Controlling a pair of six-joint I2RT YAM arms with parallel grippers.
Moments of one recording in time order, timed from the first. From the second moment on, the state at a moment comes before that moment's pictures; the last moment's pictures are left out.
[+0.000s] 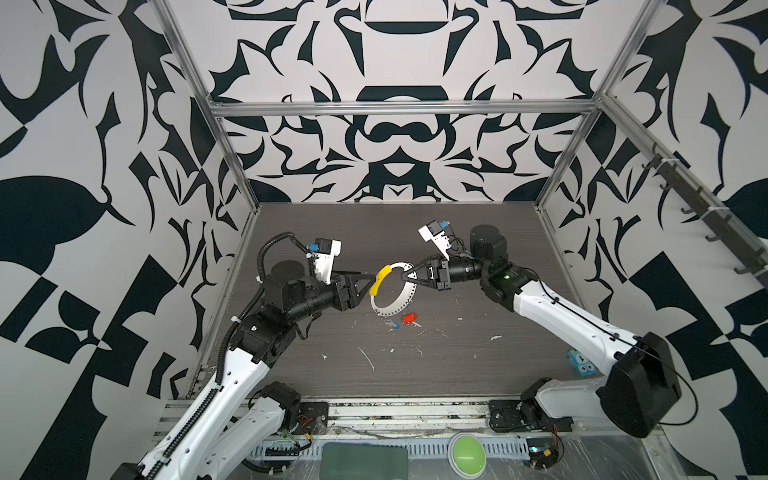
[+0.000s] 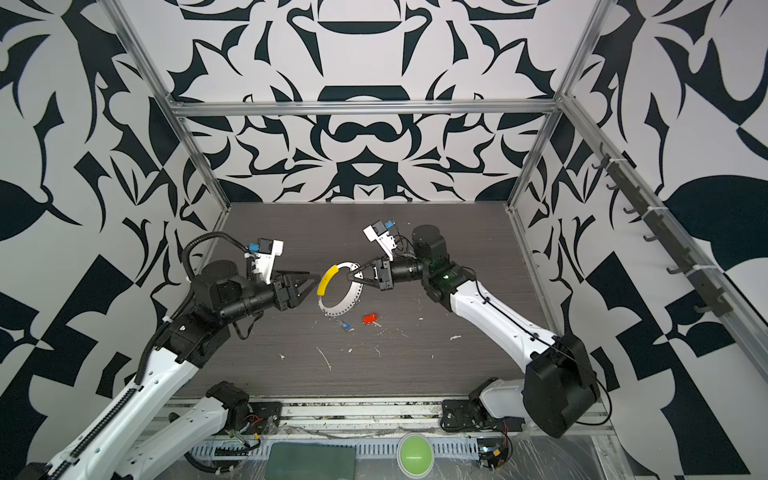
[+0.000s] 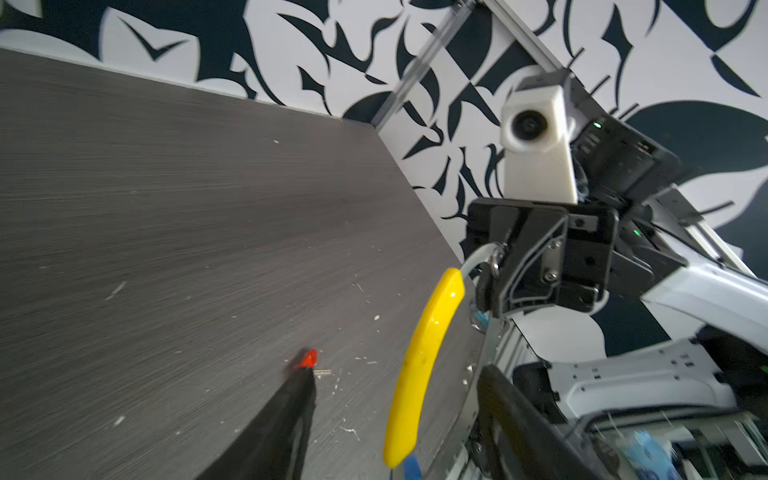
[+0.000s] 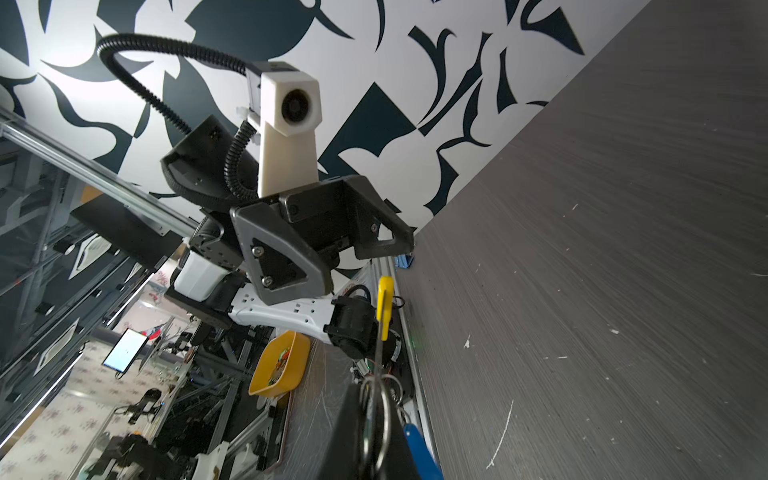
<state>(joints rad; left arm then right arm) -0.48 0.80 0.79 -0.28 0.55 -0.56 0.54 1.34 1.00 0.10 -1.11 0.62</state>
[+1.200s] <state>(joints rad) -0.67 0.83 0.80 -0.11 0.14 -0.79 0.81 1.06 1.01 -0.11 -0.35 0.44</state>
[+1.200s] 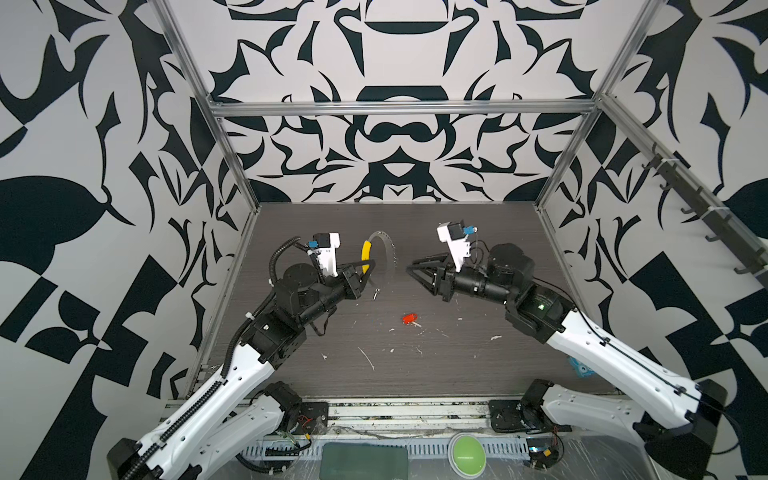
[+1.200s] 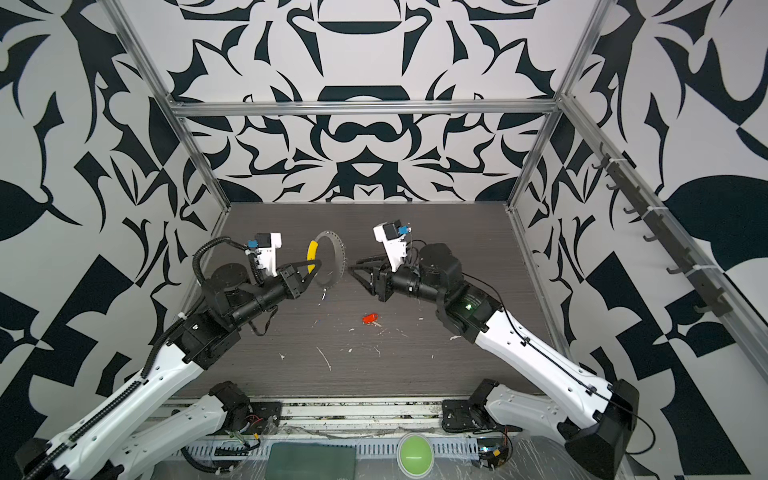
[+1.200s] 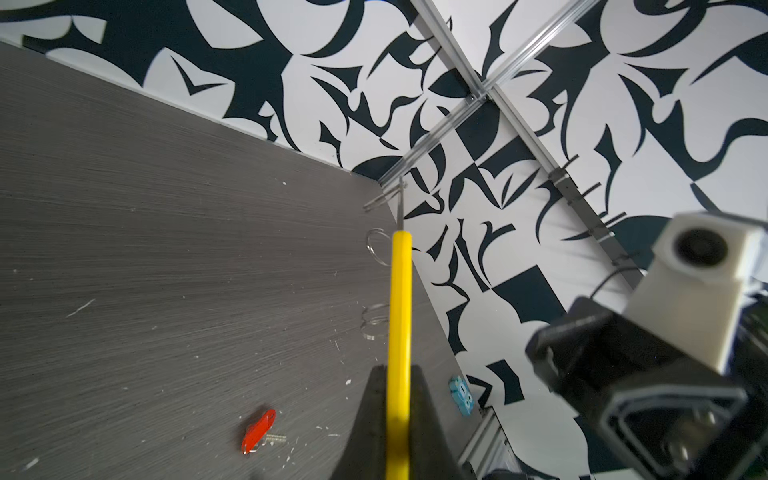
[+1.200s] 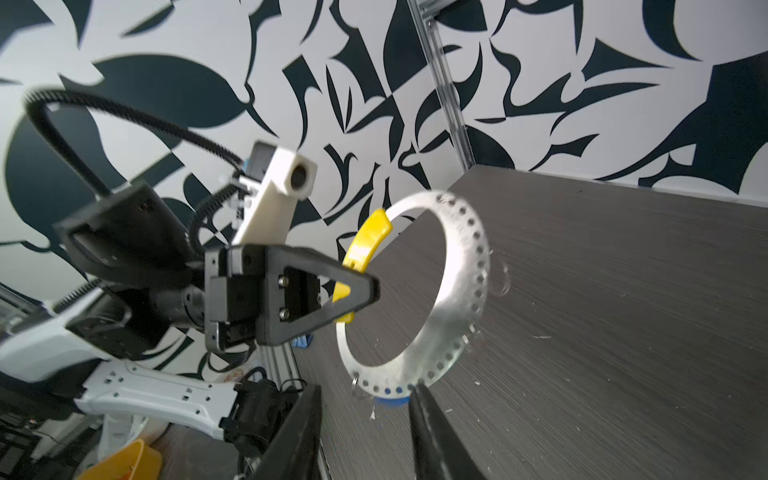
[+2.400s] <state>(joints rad) -0.95 0.93 0.89 -0.10 -0.35 -0.71 1.00 1.15 0.95 -0.07 -0.03 0.37</state>
